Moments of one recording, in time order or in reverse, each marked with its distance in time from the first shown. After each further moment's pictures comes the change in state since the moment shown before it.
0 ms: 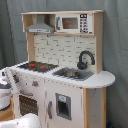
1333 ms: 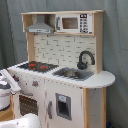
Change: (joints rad) arm 0.002 -0.001 0.002 0.000 -0.001 -0.012 -0.438
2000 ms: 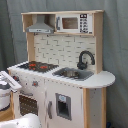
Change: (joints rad) arm 0.002 0.000 0.000 0.001 -0.001 -0.011 -0.216
